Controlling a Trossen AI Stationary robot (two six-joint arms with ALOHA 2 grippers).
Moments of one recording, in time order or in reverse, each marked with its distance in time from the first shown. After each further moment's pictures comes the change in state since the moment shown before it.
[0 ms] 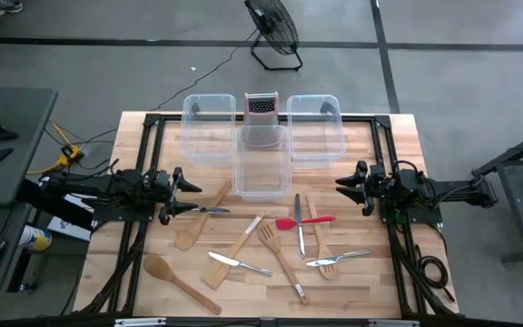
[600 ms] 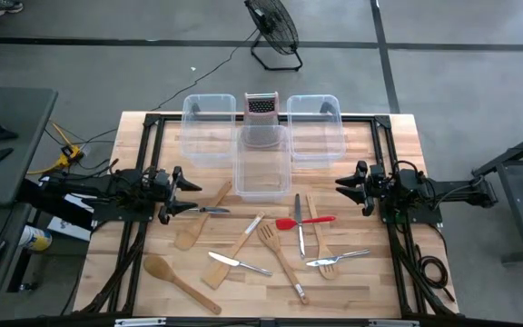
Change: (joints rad) left arm 0.000 0.000 0.000 0.040 -0.026 0.000; right arm 0.000 0.000 0.000 0.000 0.000 0.000
